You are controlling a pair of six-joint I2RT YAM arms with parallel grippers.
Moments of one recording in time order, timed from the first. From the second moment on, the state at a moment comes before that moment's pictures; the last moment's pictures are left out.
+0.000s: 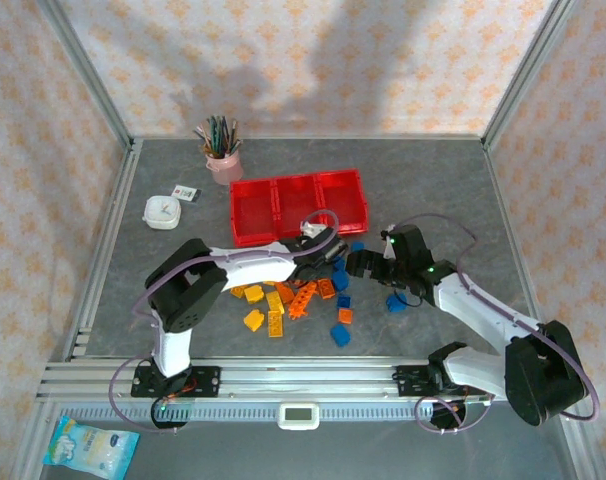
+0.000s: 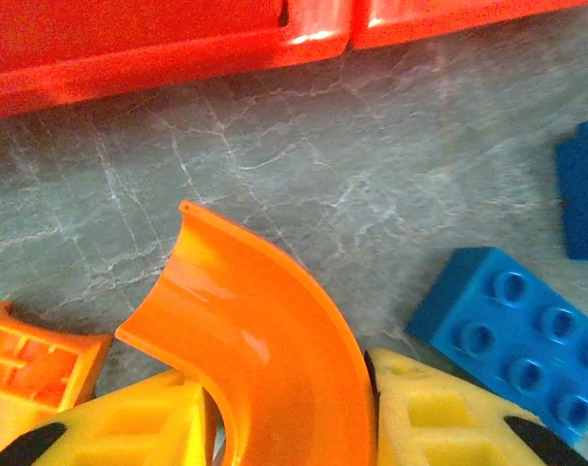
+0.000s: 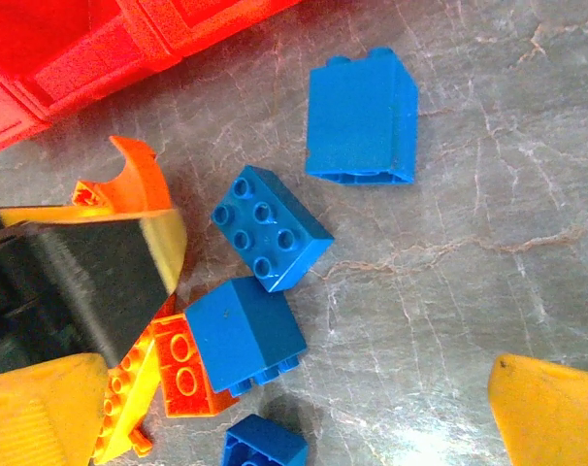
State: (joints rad) left arm -0.87 1.89 1.21 -0.43 -0.29 -0.80; right arm 0.42 1.13 0.58 -0.33 -0.26 0.61
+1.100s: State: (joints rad) left arm -0.43 1.76 1.27 -0.44 -0.46 -0.55; right arm 0.57 1.36 0.82 -0.05 -0.28 0.69
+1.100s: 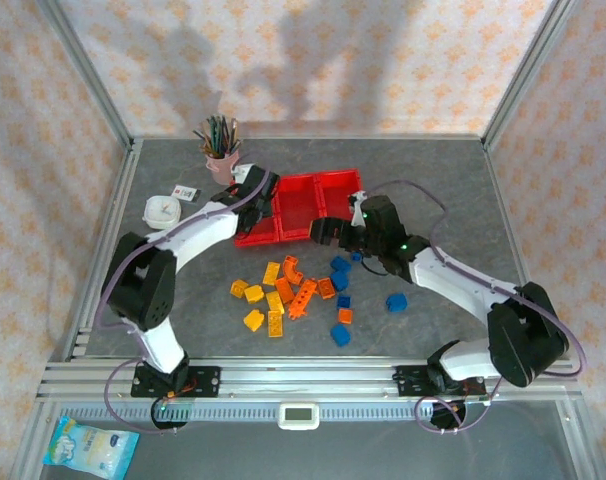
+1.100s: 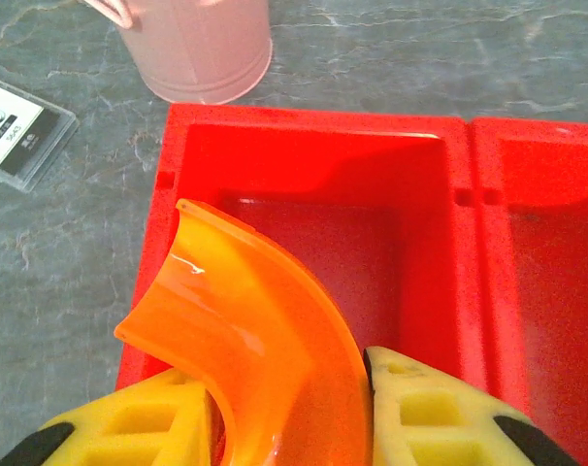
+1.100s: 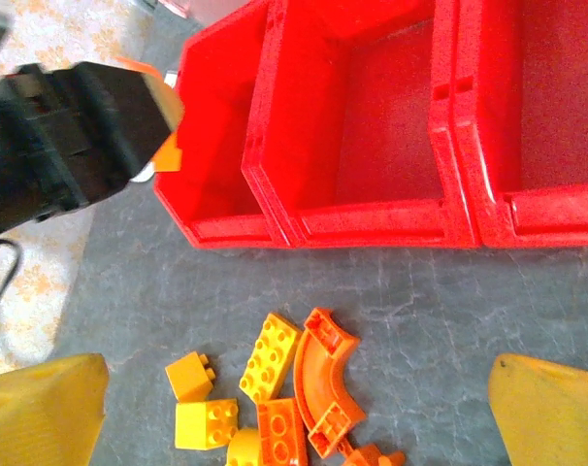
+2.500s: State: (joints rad) left arm -0.72 1.57 1.03 -0.45 -0.21 -0.60; right arm 0.55 1.32 0.70 -0.20 -0.24 0.64
